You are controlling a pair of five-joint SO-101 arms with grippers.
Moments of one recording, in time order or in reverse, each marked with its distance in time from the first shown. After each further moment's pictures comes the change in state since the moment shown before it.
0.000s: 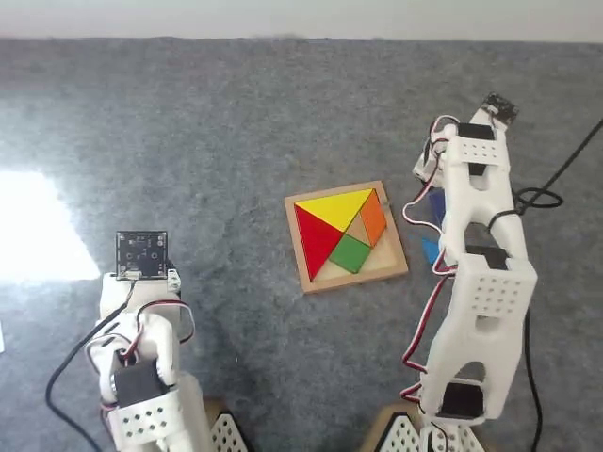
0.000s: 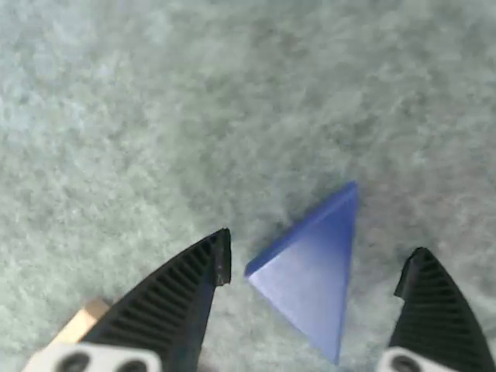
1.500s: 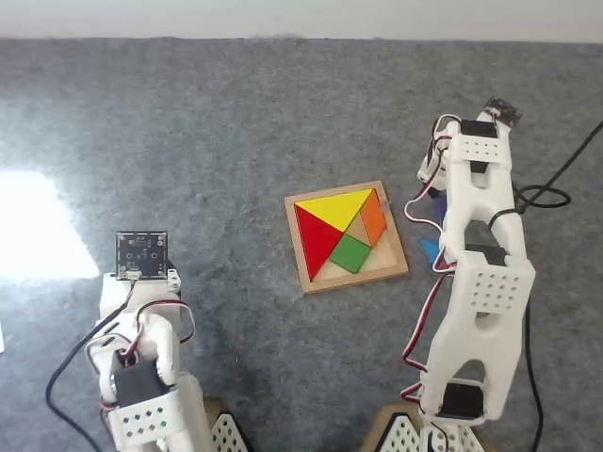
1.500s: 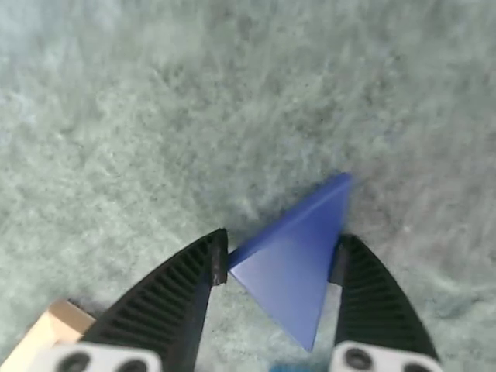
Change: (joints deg) left arm 0.0 0.0 0.0 0.0 0.0; right arm 0.5 2.5 -3.5 5.4 0.0
